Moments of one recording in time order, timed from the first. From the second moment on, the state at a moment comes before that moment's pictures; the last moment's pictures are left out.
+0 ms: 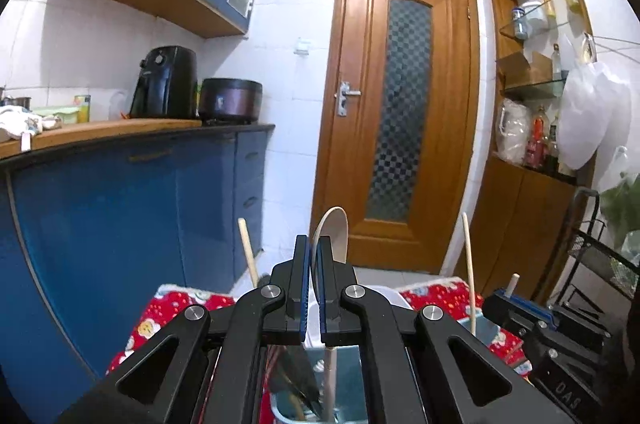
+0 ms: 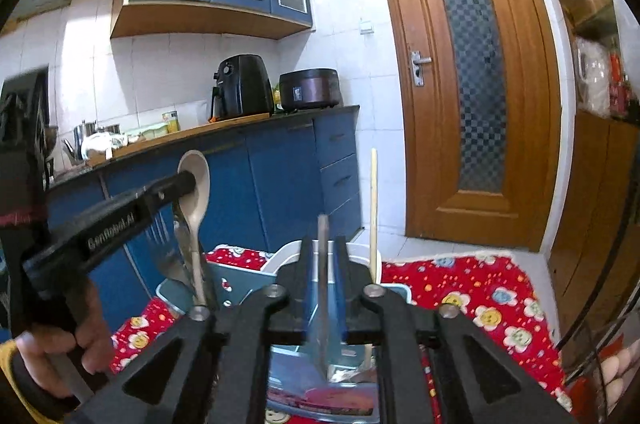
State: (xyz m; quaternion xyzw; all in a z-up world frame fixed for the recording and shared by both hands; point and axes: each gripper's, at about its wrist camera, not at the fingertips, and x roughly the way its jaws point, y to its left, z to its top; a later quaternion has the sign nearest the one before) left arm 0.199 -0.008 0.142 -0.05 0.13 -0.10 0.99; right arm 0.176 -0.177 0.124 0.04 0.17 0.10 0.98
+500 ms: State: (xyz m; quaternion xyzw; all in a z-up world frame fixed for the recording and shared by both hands) left arm 0.175 -0.015 0.151 -0.03 0.15 -0.12 0.98; right arm 0.147 -0.180 0.153 0.07 0.14 0.13 0.98
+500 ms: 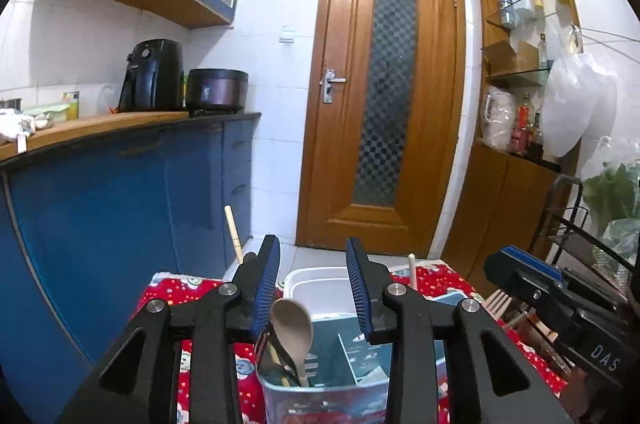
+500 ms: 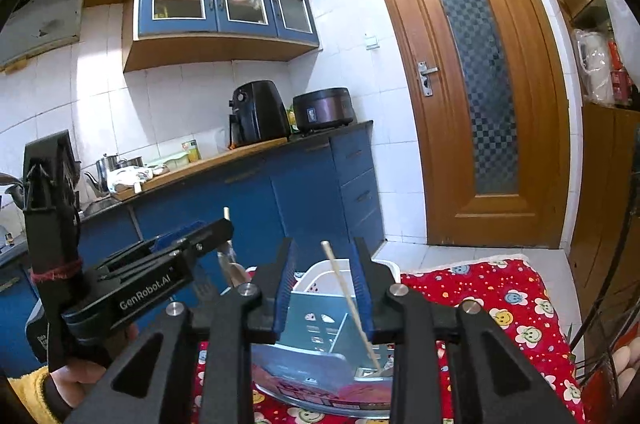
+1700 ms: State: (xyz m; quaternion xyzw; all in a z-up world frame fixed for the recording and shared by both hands) left arm 0.079 0.011 0.106 -0.08 0.27 -0.14 0.95; right arm 0.048 -0.199 0.117 0.12 0.21 0.11 0.96
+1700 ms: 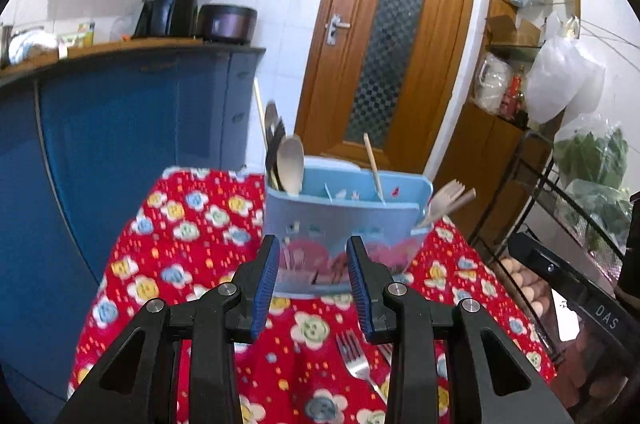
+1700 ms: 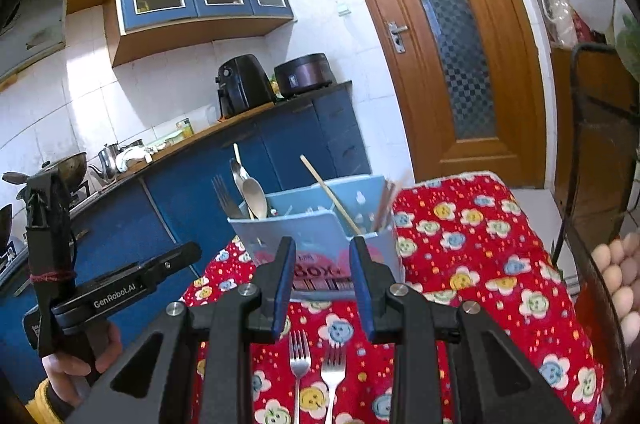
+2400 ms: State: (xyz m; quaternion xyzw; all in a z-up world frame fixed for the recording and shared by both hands) left arm 0.092 -0.005 0.041 -0.08 0.36 -0.12 0.92; right arm 0.046 -0.221 0.051 0.14 0.29 0.07 0.94
